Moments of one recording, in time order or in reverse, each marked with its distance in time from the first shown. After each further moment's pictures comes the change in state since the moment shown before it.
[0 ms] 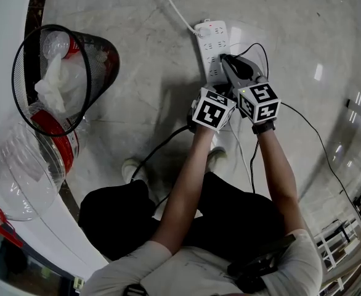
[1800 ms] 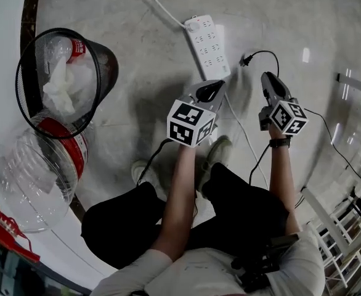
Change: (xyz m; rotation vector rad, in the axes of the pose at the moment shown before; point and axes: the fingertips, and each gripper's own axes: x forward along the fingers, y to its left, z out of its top) left arm -0.109 -0.033 0.034 0.022 -0.324 -0.193; right arm -0.155 -0.064 -0.049 0.341 -0.105 -0.381
